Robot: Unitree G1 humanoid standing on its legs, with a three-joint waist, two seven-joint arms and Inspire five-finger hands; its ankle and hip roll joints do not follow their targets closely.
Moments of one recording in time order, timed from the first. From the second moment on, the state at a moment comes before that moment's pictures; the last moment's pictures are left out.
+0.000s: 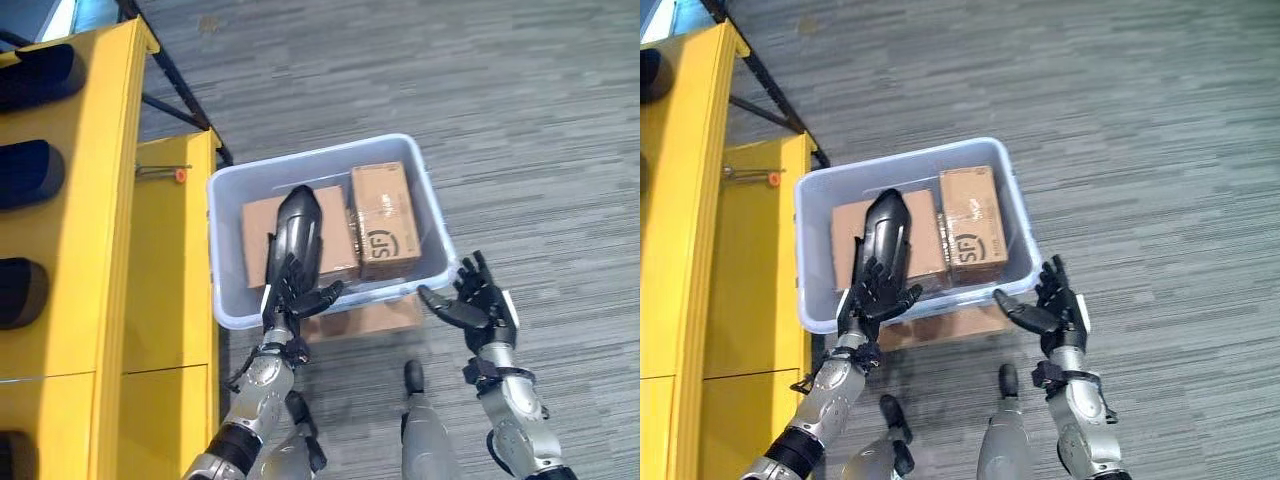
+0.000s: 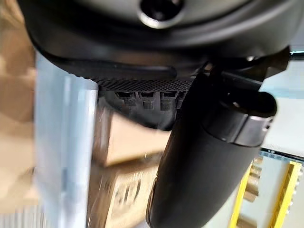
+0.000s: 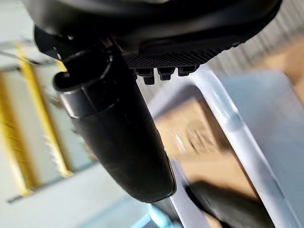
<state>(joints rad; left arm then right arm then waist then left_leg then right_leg) -0.23 0.23 -0.31 0.41 -0.62 -0.24 0.24 0.01 -0.33 0.23 0.13 0.67 -0.26 -0.13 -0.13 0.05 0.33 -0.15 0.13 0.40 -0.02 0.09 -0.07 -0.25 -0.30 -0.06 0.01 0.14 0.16</state>
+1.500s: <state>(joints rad) -0.22 0.26 -0.29 0.40 -0.63 -0.24 0.25 -0.70 -0.73 0.52 0.23 0.19 -0.18 -0.15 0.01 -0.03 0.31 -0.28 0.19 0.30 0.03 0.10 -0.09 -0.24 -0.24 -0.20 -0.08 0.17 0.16</state>
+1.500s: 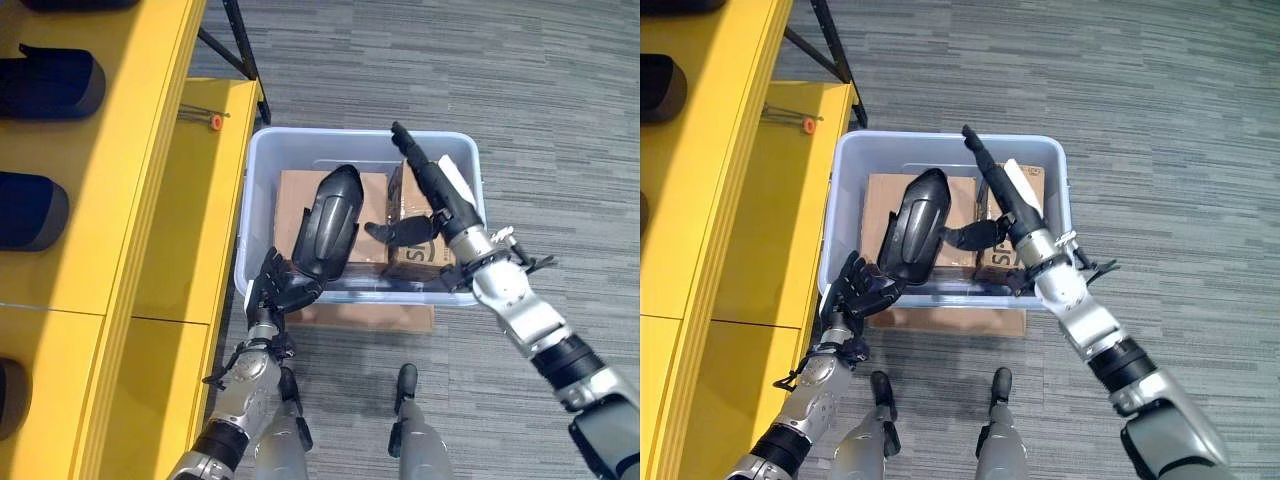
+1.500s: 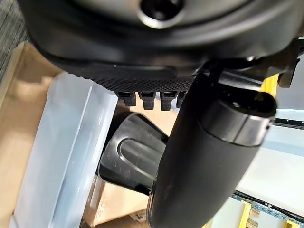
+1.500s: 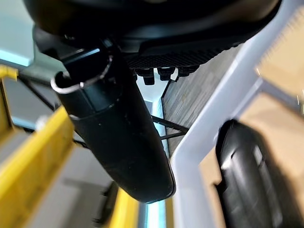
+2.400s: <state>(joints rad) -0.30 0.30 -0.28 0.26 -0.62 -0.31 0.23 -1.09 -1.01 0.91 0.24 -0.09 -0.16 0.04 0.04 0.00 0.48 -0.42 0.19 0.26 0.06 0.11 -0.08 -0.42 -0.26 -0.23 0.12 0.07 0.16</state>
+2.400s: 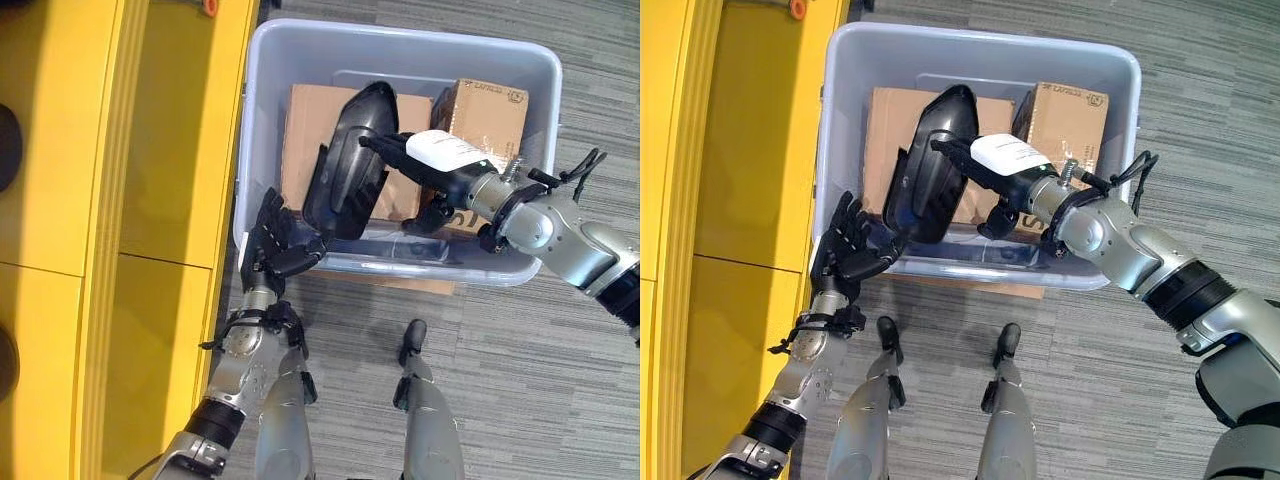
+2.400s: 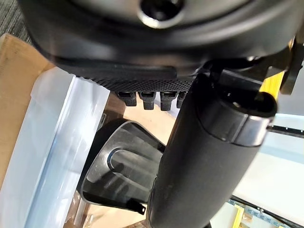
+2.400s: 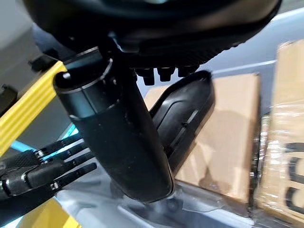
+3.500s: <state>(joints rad) -0.34 0.29 -0.29 0.11 -0.62 -0.34 0.23 -1.40 -1.07 1.23 0.29 -0.32 -0.17 0.05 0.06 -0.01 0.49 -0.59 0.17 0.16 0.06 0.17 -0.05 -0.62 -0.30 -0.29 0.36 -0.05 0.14</state>
